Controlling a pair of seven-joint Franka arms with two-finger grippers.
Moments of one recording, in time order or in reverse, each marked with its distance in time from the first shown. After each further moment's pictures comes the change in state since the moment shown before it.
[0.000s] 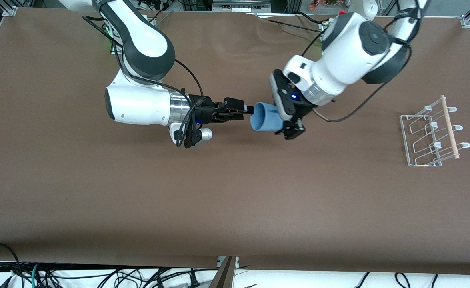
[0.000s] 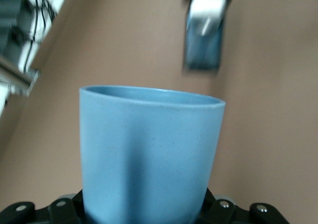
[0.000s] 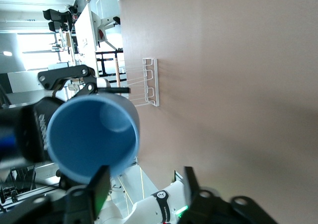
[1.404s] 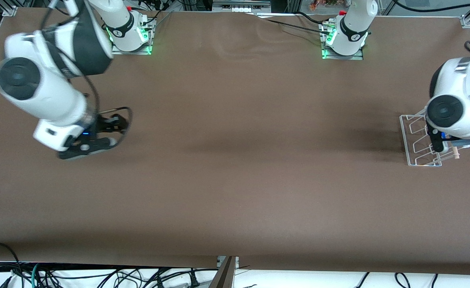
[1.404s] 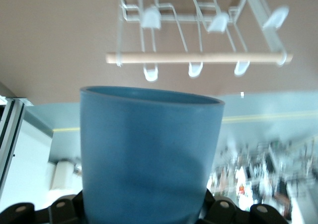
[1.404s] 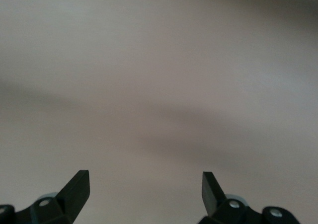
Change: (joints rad) left arm 0.168 0.021 0.361 -0.154 1.345 -0.402 0.251; right arm -0.008 -0.212 -0.430 0.016 -1.091 -0.490 -0.011
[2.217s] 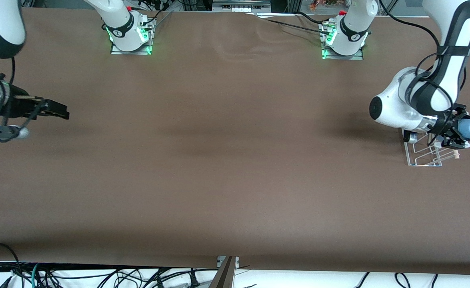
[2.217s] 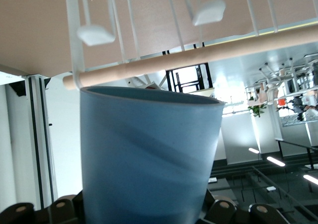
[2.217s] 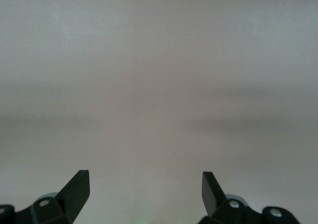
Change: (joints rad) left arm -0.009 0.002 -0.028 -0.331 0.455 -0.009 -0.305; right arm -0.053 -0.107 -0.188 -0.014 0.139 -0.168 0.002
